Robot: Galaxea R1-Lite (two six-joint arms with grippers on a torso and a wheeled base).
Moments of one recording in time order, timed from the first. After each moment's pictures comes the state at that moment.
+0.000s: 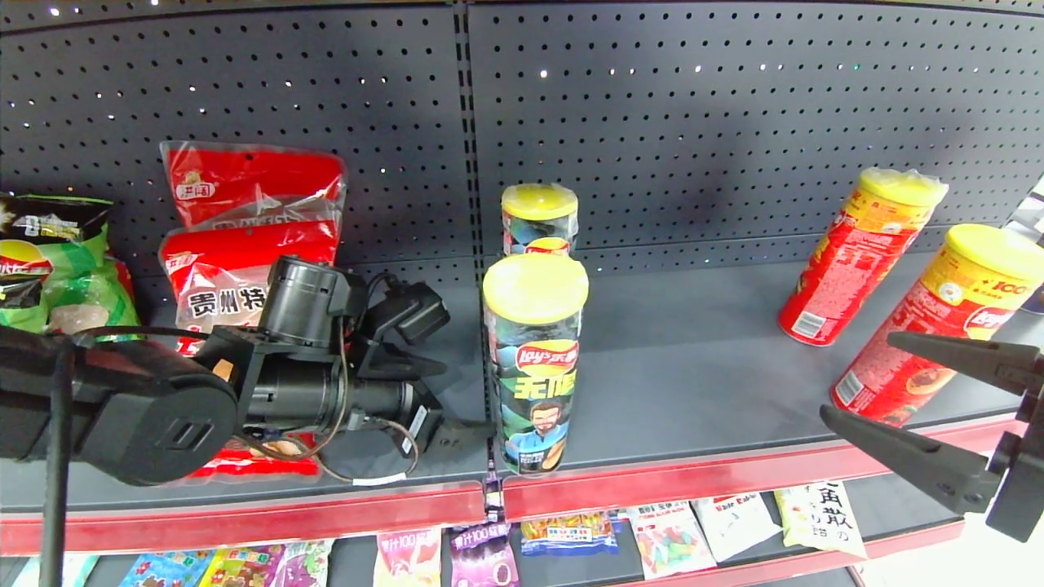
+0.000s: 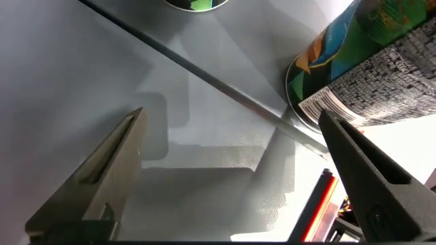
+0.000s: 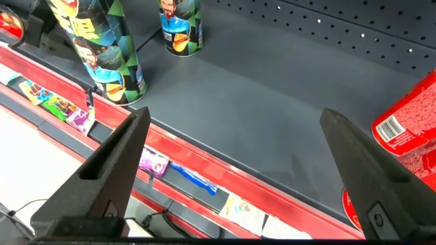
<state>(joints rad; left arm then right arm) -0.48 1.78 -0.84 -0.30 -0.36 0.25 0.51 1.00 -0.54 -0.25 0.04 -0.14</state>
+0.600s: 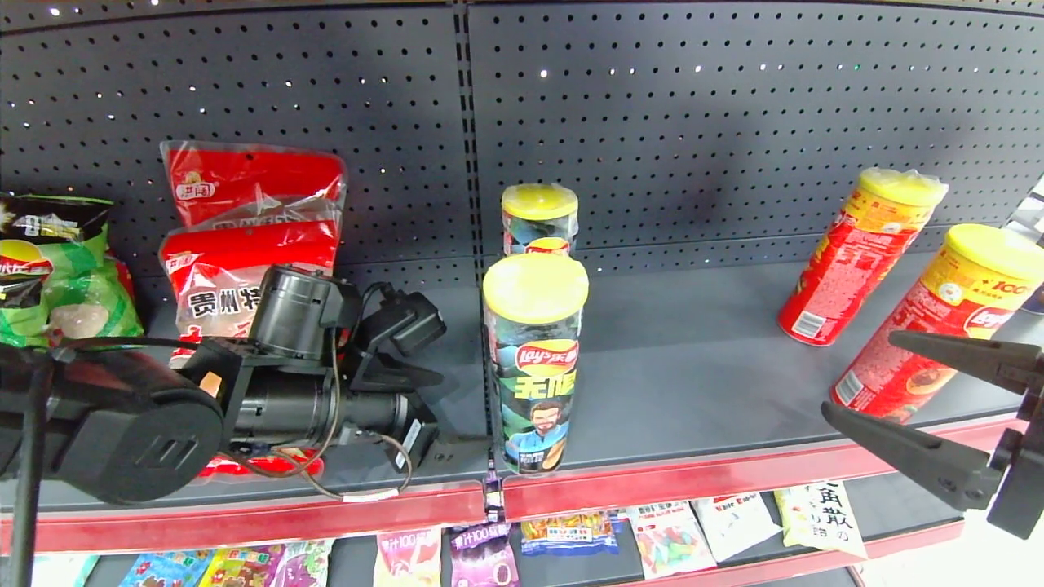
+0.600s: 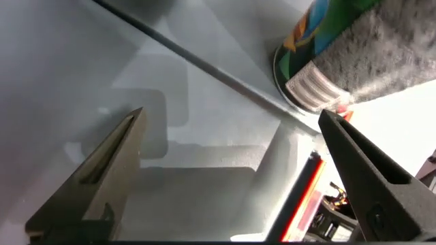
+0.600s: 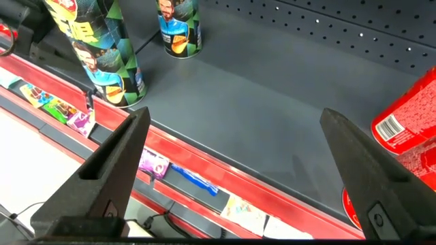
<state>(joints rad) -0.49 1.75 -0.80 -0.30 -0.36 0.25 0.51 1.00 -0.54 -0.25 0.04 -0.13</state>
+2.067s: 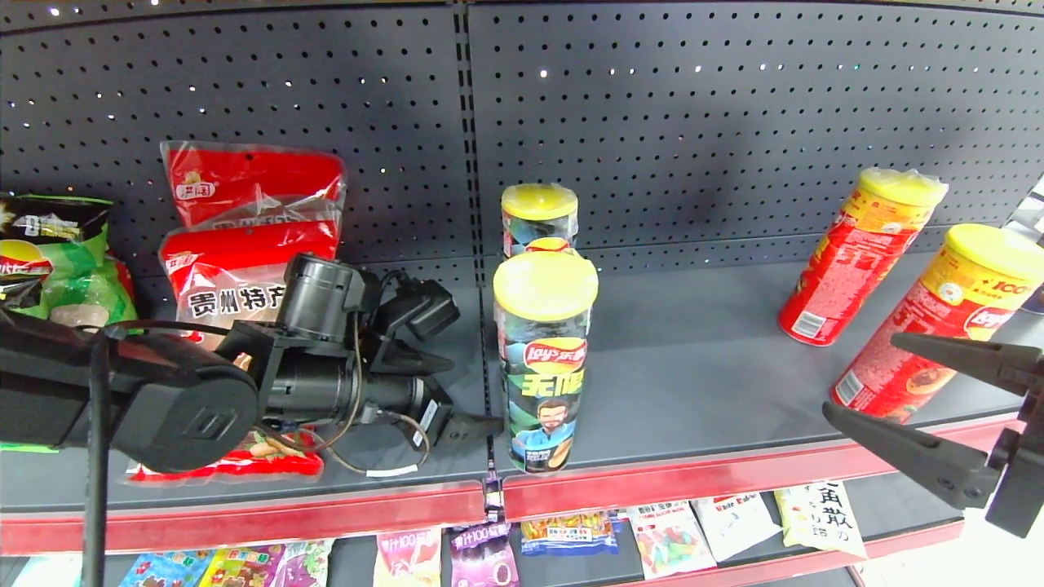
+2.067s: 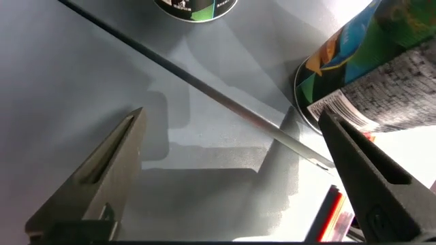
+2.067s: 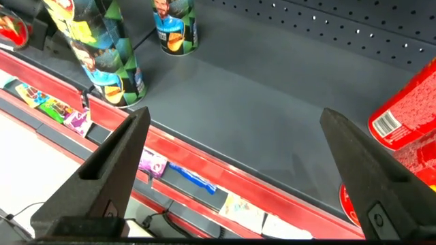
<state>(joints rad) -0.49 1.81 -0.88 -0.30 -0.36 0.25 0.49 1.00 -0.53 -0.25 0.05 -0.13</state>
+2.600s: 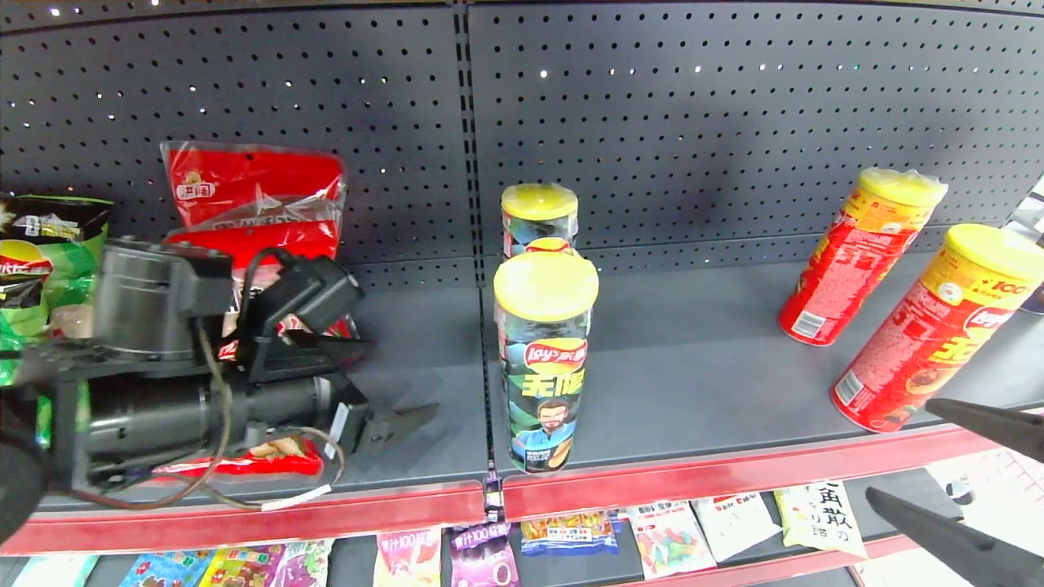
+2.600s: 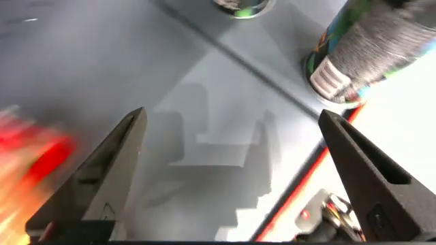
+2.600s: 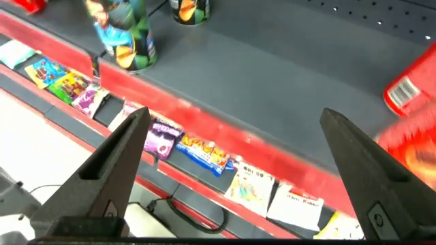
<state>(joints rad) -0.44 1.47 -0.70 -0.28 -0.21 0.21 0.47 0.83 -0.38 -0.23 0.08 -0.14</state>
